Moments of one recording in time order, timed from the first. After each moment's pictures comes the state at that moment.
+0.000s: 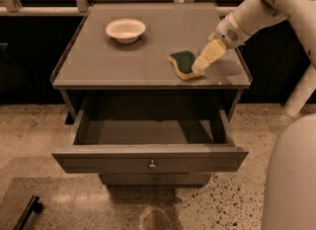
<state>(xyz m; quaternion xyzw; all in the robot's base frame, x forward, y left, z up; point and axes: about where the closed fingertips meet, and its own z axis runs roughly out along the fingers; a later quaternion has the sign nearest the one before) 0.692 -0.161 0.870 -0.49 0.81 0.18 0.27</state>
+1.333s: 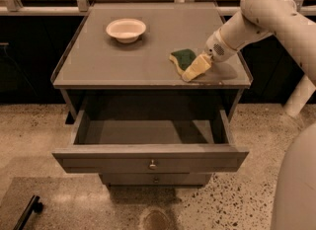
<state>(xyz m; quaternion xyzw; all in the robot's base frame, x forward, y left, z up) 0.689 -0.142 0.822 -0.44 0.84 0.17 0.25</state>
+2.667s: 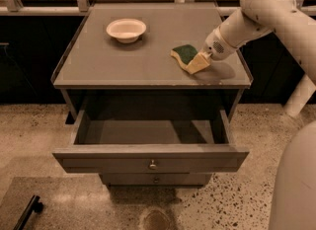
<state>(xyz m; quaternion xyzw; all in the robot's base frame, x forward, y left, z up) 0.689 -0.142 0.830 -0.44 0.84 0.17 0.25</state>
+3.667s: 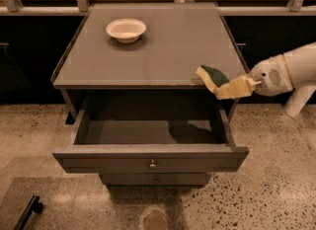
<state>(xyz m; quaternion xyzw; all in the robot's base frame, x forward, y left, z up) 0.540 -0.186 0.857 -0.30 0.84 0.35 0.28</state>
